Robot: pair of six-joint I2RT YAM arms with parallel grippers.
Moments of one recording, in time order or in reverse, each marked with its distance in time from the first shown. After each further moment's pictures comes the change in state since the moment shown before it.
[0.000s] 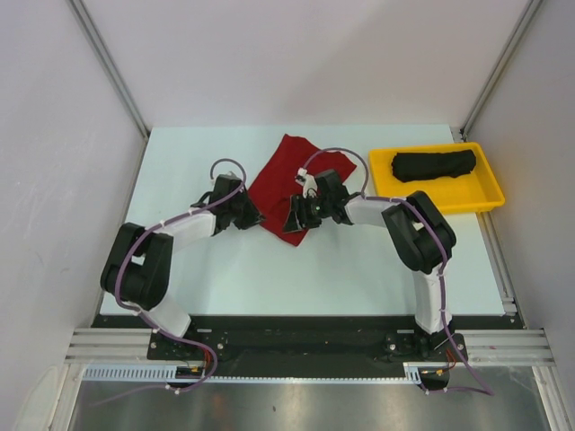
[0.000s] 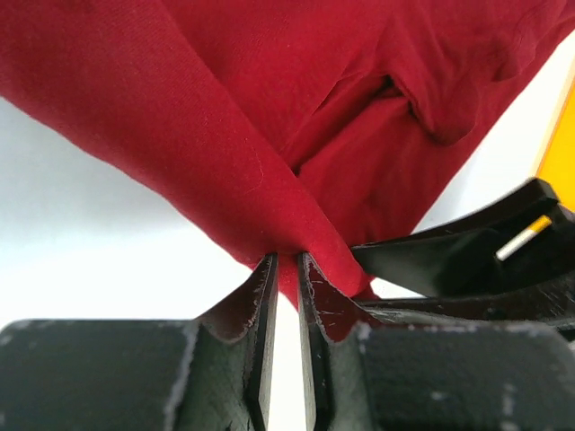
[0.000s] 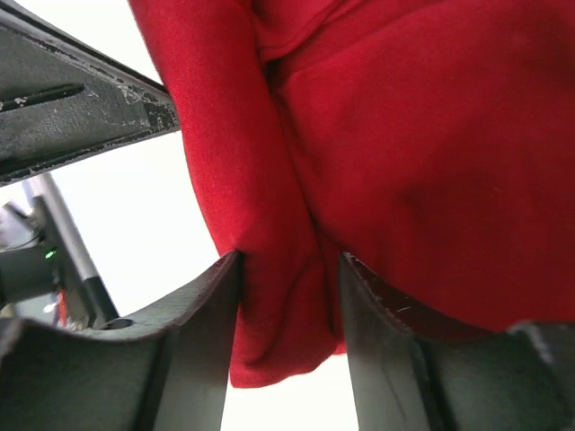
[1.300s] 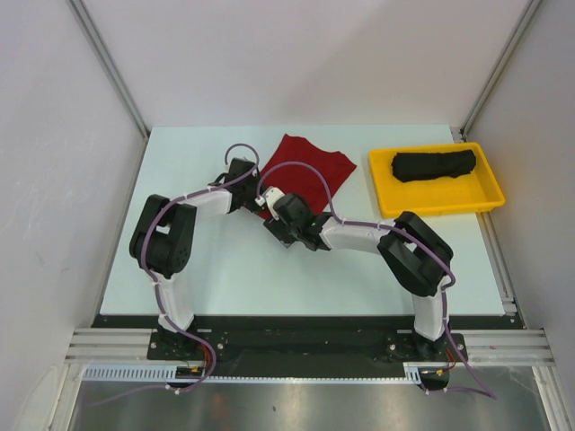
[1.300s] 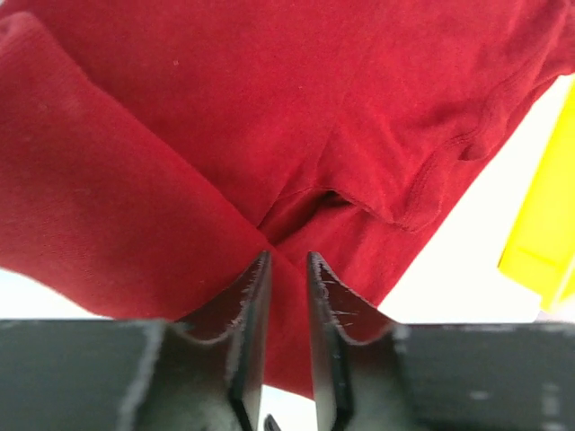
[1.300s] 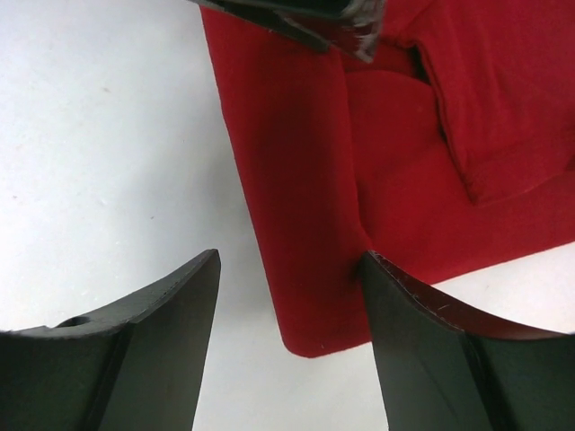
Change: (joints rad) left arm -0.002 0.293 0.292 -0.016 0.033 -0.006; right arm 0.326 -0.131 0.003 -0.138 0.880 -0.509
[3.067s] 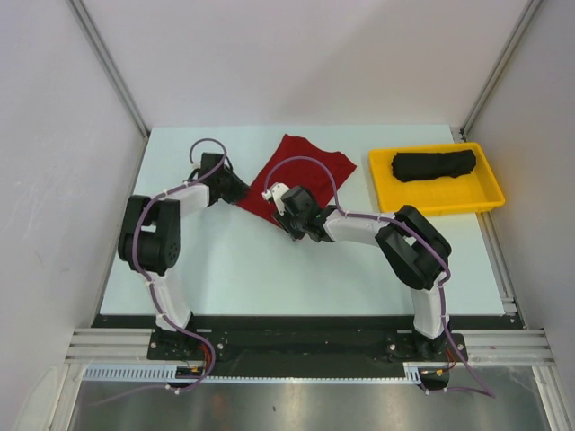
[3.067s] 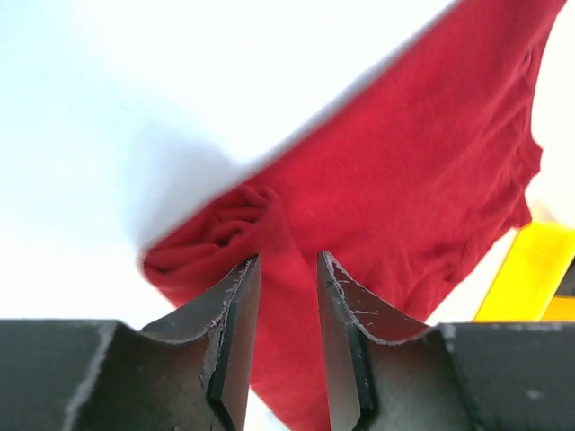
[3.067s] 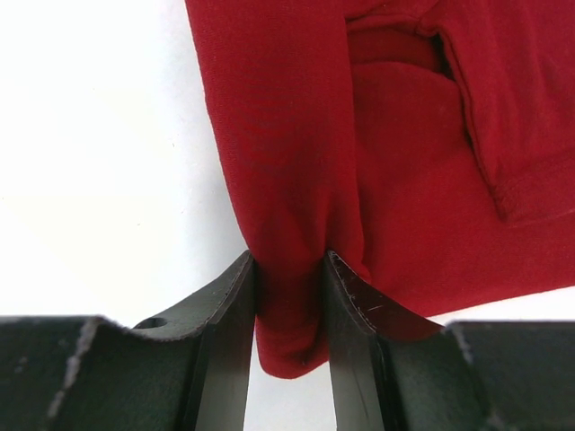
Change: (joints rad) left arm 0.175 -0.002 -0.001 0.039 -0.045 -0.086; right arm -0.076 0.046 0.020 -0.001 -0.168 0.014
